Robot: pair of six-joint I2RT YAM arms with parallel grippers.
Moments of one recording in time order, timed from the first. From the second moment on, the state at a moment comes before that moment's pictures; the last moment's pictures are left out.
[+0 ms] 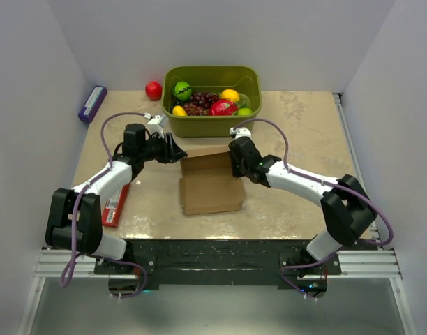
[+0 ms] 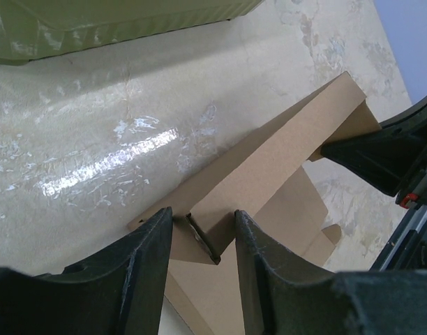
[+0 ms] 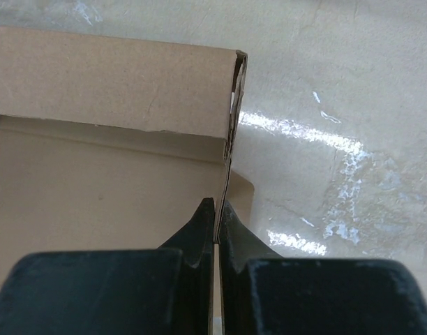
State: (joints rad) left arm -0.19 1.45 0.81 0.08 0.59 -0.30; right arm 0.72 1.59 1.03 -0.25 0.30 0.38
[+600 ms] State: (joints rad) left arm -0.19 1.45 0.83 0.04 0.57 -0.27; right arm 0.67 1.40 1.02 -0.27 0.21 0.39
